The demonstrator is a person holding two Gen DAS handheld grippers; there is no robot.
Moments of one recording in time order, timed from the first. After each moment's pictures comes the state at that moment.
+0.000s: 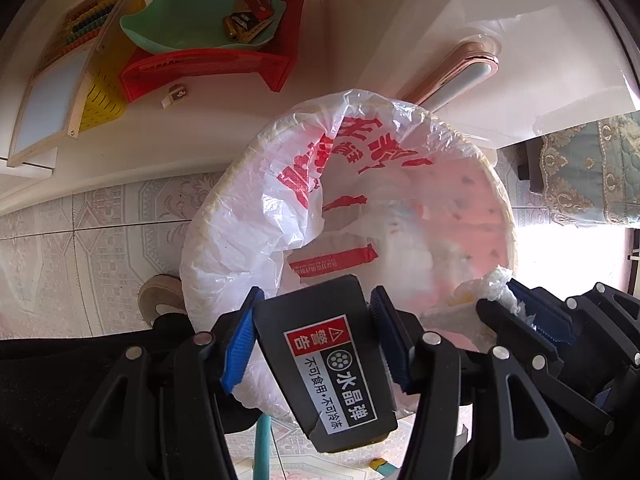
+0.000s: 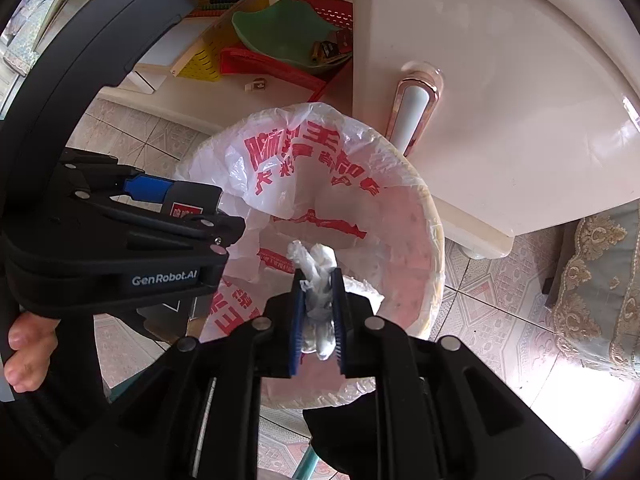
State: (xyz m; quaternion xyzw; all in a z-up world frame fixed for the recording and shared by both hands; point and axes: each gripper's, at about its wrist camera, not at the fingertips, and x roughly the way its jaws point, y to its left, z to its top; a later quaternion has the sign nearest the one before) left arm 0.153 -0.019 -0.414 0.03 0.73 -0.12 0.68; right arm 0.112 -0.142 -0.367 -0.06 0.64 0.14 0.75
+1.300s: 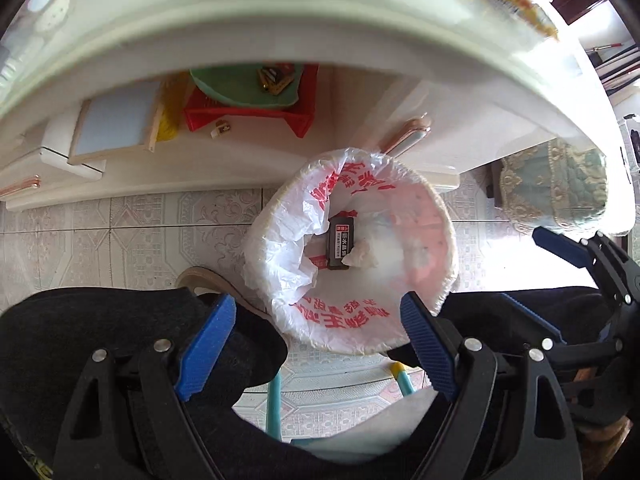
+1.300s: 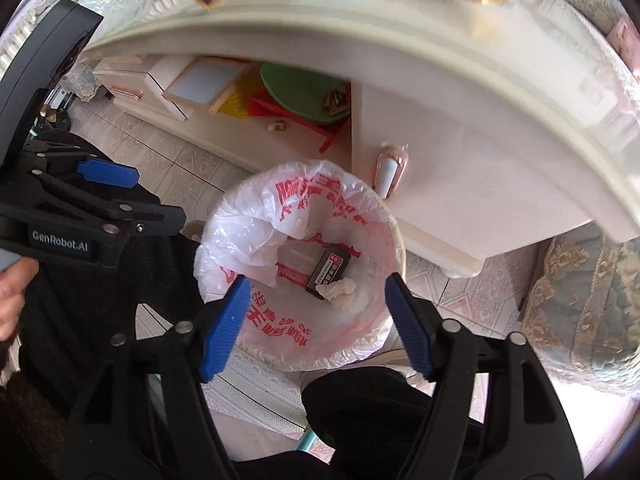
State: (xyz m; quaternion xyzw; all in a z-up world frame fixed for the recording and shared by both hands) left arm 0.137 0.025 -0.259 0.02 0.69 -0.13 0.71; right arm 0.092 -0.160 -0.223 -0.08 0.57 0.18 0.79
